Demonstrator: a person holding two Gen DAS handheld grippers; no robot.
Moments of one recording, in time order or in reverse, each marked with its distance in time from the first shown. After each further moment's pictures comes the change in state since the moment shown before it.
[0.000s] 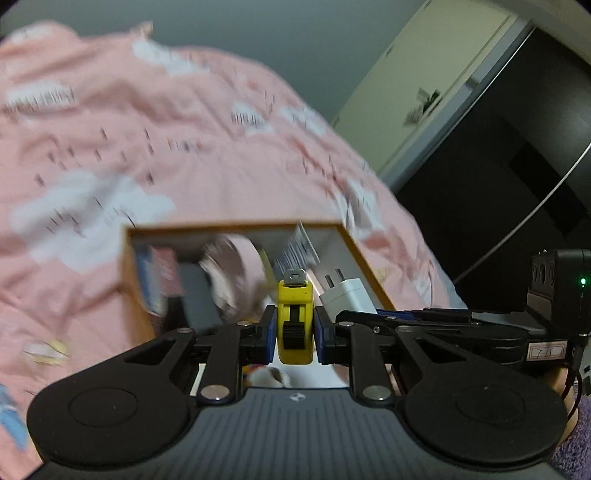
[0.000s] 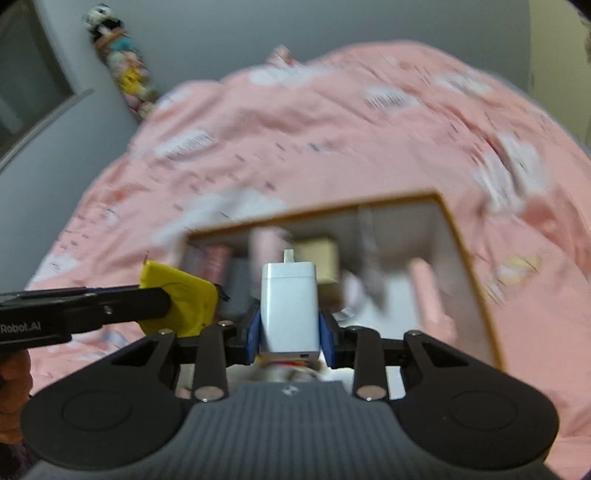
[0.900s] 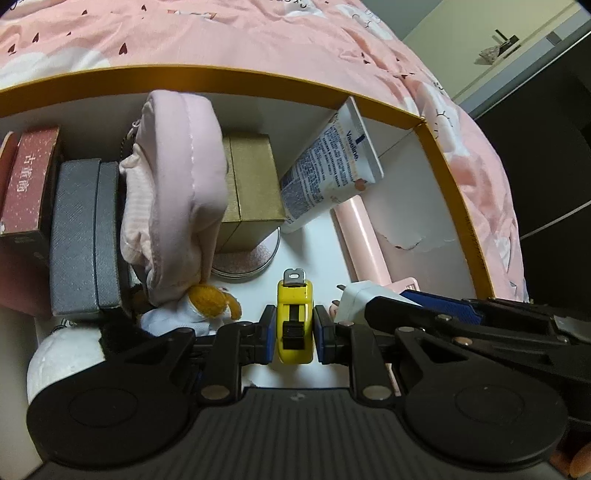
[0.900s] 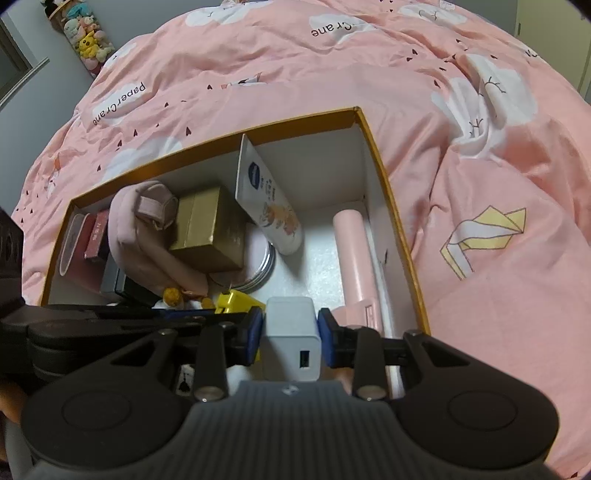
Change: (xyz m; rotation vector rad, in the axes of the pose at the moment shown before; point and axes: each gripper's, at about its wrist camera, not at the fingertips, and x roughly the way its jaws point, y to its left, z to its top) left arm 0.163 -0.001 -0.017 -0.137 0.256 0.161; right arm 0.068 -0.063 0.008 0.021 0.130 -0.045
